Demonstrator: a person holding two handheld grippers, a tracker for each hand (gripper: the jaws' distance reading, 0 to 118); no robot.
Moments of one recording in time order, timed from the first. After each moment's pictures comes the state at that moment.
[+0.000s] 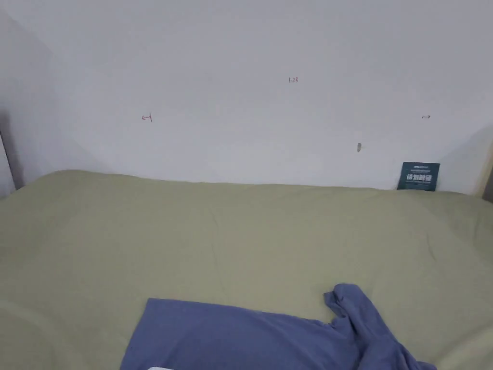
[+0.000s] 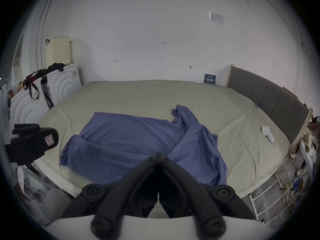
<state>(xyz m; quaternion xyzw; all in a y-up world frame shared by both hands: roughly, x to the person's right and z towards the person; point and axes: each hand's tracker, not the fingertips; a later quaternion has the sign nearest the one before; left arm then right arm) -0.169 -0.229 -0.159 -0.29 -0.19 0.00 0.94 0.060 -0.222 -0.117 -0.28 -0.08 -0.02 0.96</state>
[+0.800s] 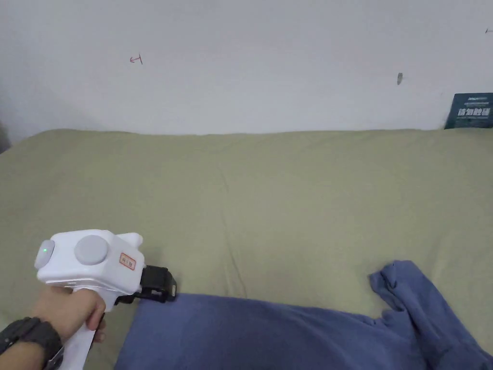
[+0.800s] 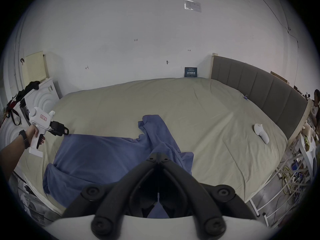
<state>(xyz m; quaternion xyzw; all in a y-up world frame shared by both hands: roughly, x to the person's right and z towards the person) -0.226 -0.319 -0.573 -0.55 -0.17 0.02 0.82 0.188 -0.209 -0.204 -0.30 -0.16 -0.07 0.94</state>
